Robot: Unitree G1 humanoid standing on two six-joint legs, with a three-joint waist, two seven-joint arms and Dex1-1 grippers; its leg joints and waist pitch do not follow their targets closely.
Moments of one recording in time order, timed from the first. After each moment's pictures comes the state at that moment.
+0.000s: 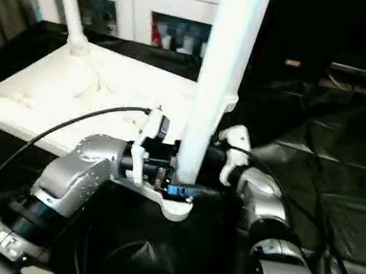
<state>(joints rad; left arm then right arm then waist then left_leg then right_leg) -0.53 0.06 -0.30 0.22 -0.37 0.22 -1.15 -0.71 -0.21 -0.07 1.12 0.10 -0.22 0.82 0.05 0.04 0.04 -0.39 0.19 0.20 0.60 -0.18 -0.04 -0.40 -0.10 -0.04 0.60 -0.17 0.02</state>
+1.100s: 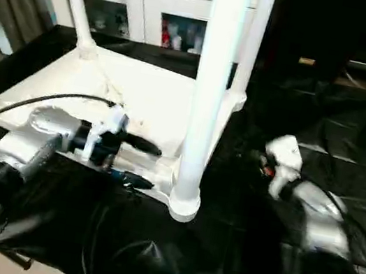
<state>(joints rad) -0.68 0.37 -0.31 0.62 -0.18 -0.02 -1.37 -0.42 -0.51 -0.07 0.64 0.13 -0.14 0.99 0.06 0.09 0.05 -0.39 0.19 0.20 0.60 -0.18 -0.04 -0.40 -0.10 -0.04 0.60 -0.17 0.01</state>
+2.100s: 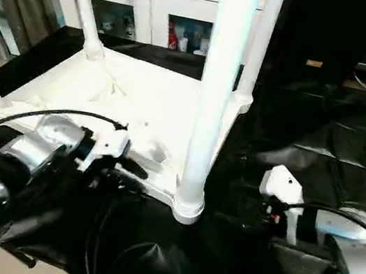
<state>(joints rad) -0.77 0.34 -0.37 0.97 -0.01 -0.33 -1.38 -0.11 -0.76 0.01 -0.05 0.29 0.34 1.20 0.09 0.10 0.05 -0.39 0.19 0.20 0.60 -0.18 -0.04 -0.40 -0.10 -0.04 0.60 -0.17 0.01</state>
